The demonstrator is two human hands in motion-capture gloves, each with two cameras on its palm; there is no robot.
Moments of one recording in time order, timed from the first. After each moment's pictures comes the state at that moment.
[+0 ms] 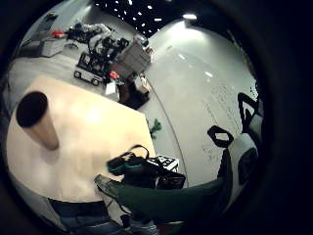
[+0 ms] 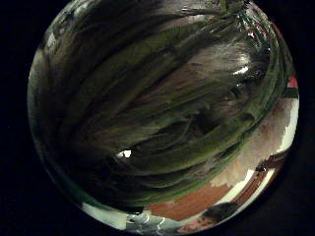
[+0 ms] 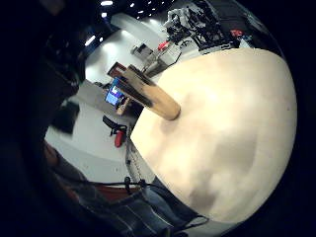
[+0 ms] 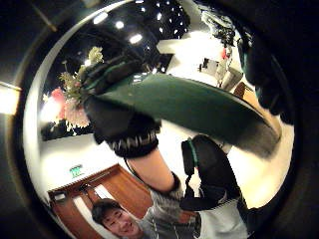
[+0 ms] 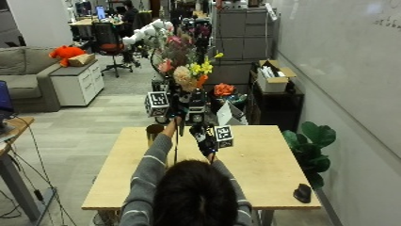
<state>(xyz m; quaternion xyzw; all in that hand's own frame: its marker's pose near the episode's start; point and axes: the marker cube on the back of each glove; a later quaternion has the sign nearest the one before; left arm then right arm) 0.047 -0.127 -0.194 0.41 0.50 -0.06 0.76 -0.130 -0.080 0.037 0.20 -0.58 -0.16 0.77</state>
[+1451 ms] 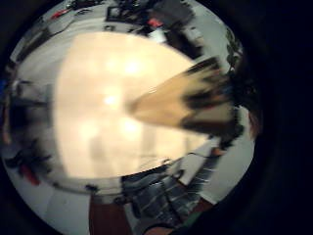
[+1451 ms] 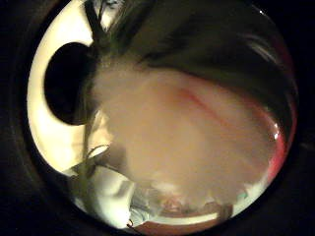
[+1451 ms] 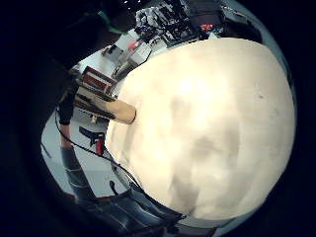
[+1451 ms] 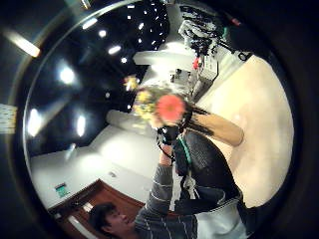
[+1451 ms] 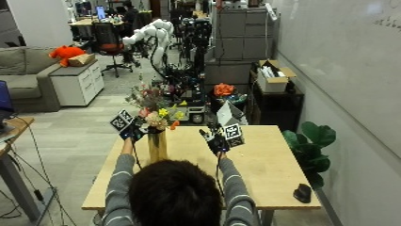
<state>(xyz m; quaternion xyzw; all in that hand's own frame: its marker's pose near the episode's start) -0.195 -0.083 -0.016 -0.03 0.30 -0.27 0.91 -0.061 -0.119 0.065 0.22 -0.49 -0.11 0.84</state>
